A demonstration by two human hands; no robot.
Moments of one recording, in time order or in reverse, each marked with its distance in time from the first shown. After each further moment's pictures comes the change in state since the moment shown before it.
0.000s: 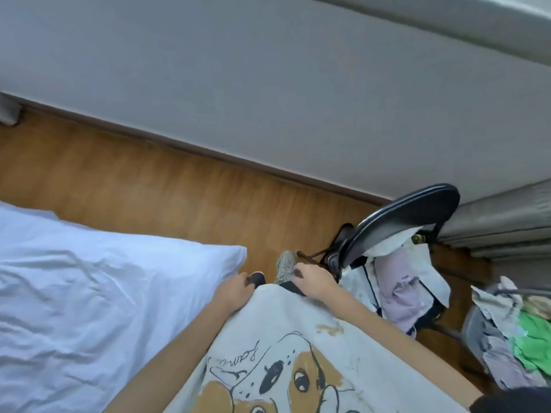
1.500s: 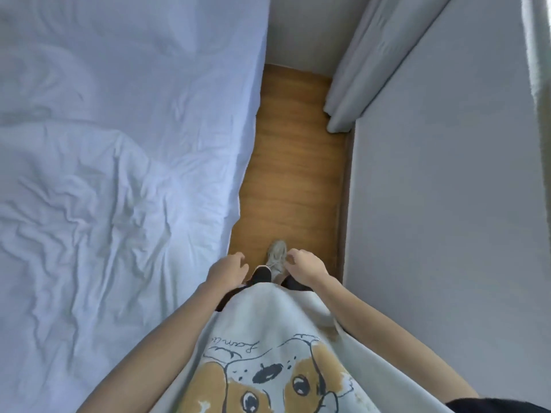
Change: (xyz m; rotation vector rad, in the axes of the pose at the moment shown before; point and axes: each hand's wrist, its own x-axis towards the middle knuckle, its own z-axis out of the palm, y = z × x) left_hand 0.147 -0.511 -0.526 -1.074 0.508 -0.817; right_hand 0.468 -0.886 -0.174 -1.037 -0.377 -0.789
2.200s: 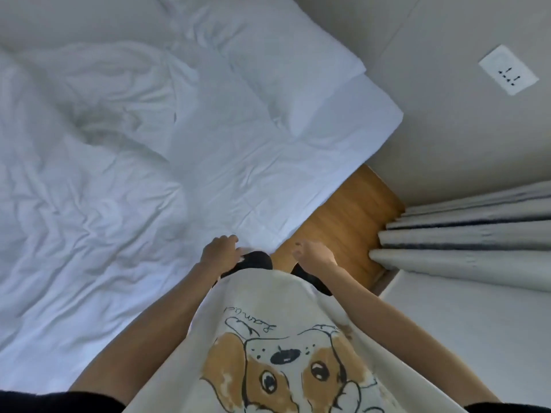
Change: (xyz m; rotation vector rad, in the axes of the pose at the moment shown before) left_hand 0.227 -0.021 -0.304 -0.343 0.252 -0.323; right_hand 0.300 -0.241 -0.337 -0.473 -0.100 -0.304
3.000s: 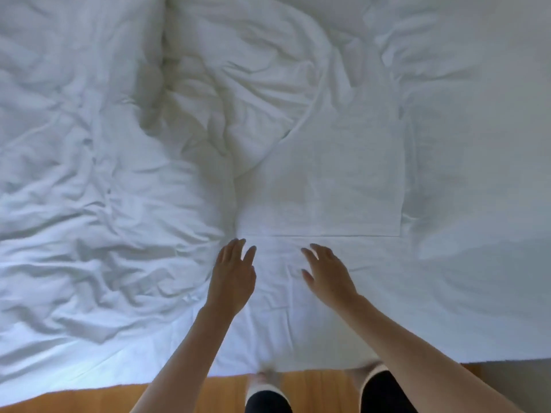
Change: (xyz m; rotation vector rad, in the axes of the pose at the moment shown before) left_hand 0.209 -0.067 -0.014 -0.180 0.452 -0.382; right_hand 0.365 -0.128 -0.035 -0.595 -0.021 -0.858
